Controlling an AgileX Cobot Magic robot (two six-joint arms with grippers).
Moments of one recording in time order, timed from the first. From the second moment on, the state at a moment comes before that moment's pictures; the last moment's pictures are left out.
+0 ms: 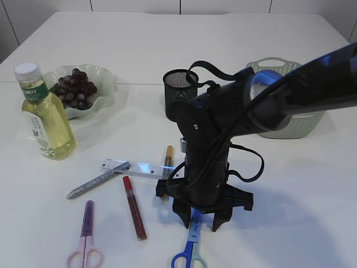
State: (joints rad) left arm -0.13 0.76 -0.92 -0.10 1.19 -0.14; right arm 0.67 2.09 -1.33 0.05 0.91 0.86
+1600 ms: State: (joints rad) left arm -0.13 0.76 -0.92 -0.10 1.20 -0.14; right arm 0.67 2.09 -1.33 0.05 0.96 0.78
